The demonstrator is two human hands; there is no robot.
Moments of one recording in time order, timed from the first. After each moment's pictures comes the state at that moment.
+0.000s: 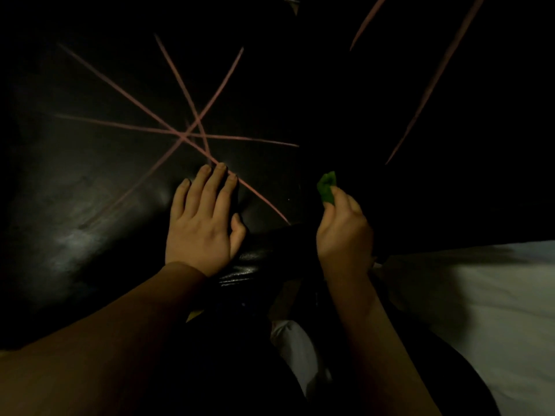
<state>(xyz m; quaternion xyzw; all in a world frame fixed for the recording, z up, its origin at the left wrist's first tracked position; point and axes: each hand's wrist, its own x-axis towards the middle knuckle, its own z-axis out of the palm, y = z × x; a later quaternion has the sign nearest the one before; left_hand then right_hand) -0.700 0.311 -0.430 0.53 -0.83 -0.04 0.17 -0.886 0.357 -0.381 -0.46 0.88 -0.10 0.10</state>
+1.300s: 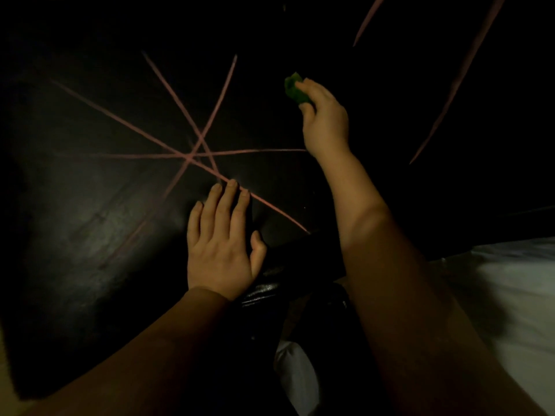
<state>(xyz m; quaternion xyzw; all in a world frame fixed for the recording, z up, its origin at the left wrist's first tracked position) -0.734 0.313 -0.436 0.60 -0.78 -0.04 0.18 -0.921 0.160 -0.403 -0.56 0.77 -0.26 0.17</state>
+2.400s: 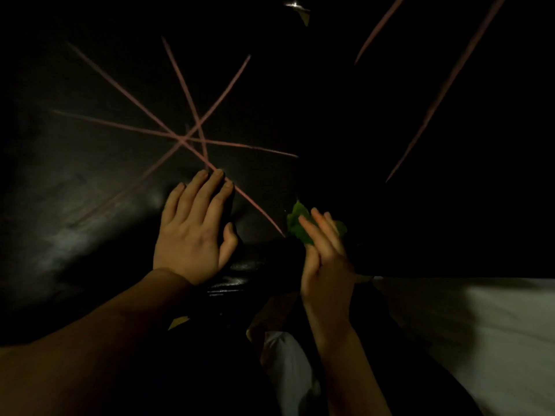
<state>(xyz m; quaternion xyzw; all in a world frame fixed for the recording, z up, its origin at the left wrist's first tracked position) -0.693 0.309 -0.433 0.52 -0.84 -0.05 0.18 -0.871 0.390 -0.396 -0.53 0.77 -0.31 0.17</state>
